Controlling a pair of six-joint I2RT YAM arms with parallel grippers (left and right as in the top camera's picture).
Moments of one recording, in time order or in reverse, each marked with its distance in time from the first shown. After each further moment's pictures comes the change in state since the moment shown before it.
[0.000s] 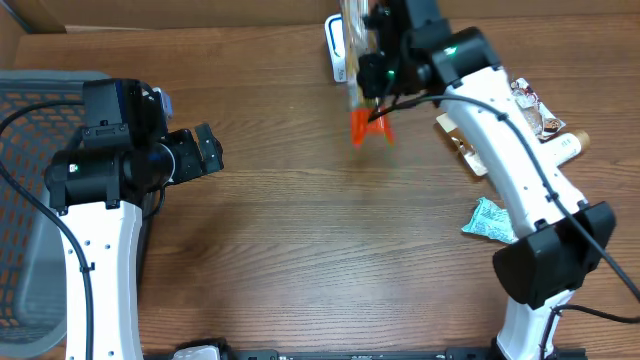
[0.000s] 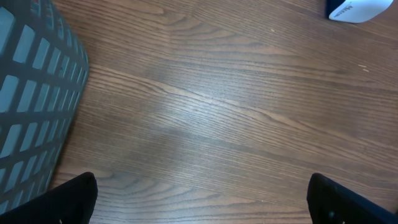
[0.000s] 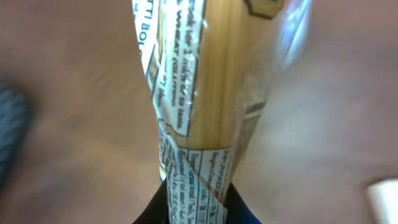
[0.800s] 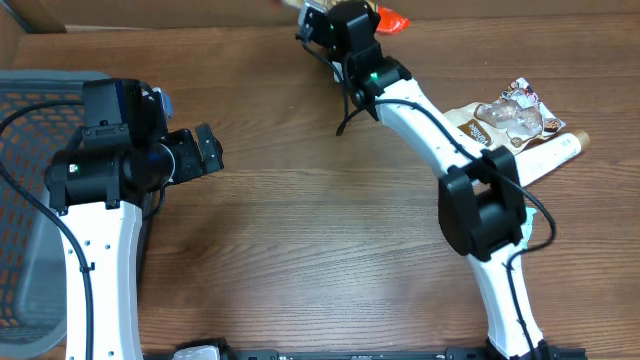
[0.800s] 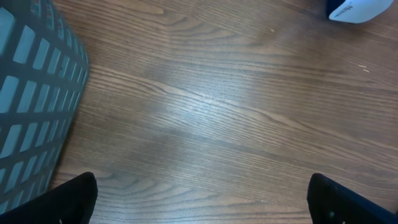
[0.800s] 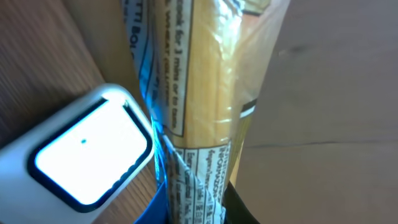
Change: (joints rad) left arm 0.000 0.000 0.000 0.000 0.000 0.000; right arm 0.043 0.384 -0.001 0.888 0.494 -1.220
